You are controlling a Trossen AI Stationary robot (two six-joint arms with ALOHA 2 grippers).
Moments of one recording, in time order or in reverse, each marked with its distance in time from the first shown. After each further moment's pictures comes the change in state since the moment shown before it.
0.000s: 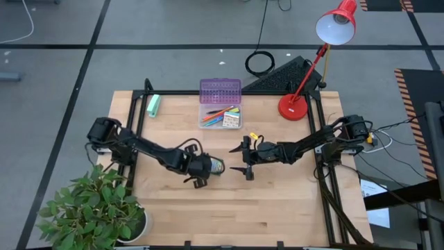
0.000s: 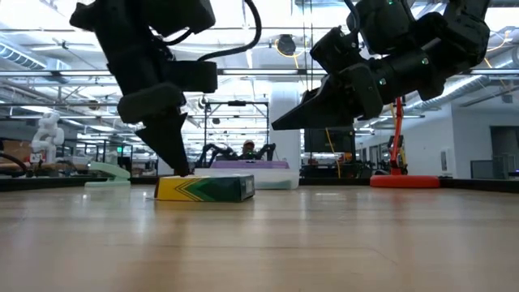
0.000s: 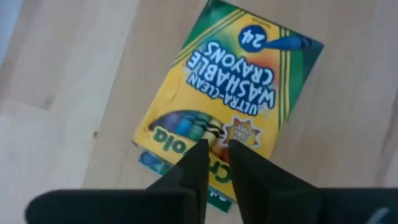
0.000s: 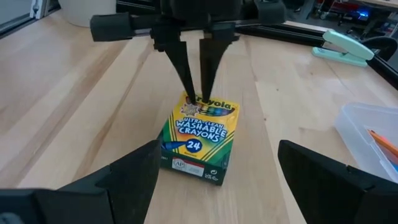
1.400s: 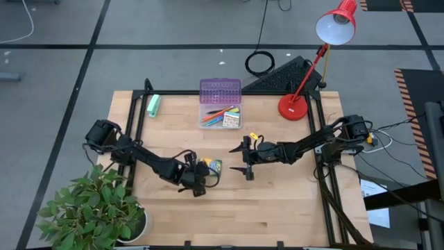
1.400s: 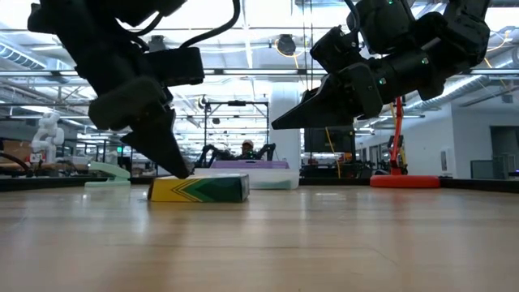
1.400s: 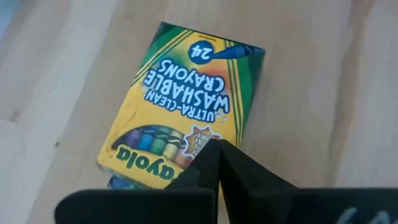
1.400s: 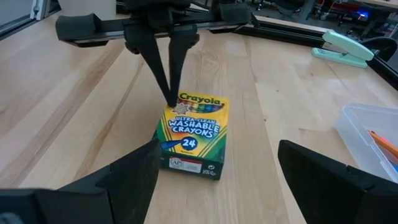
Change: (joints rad) left arm -0.128 0.003 -0.090 0.196 -0.115 -0.063; right arm 0.000 0.000 0.000 0.003 0.000 0.001
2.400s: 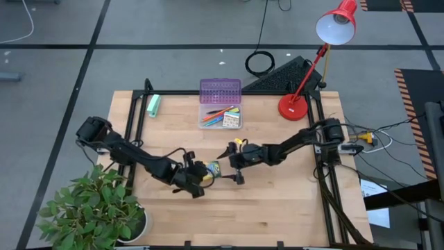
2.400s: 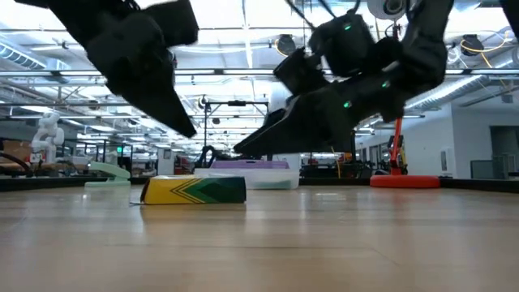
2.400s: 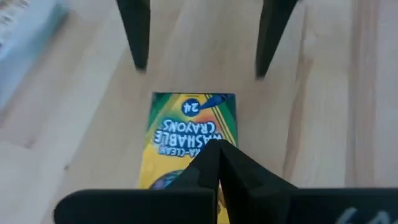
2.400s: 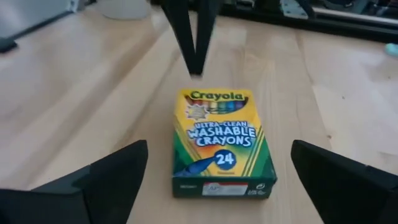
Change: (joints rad) left arm -0.039 -0.102 0.001 0.032 -0.035 0.003; right arm -0.025 0.239 0.170 0.048 -0.186 -0.012
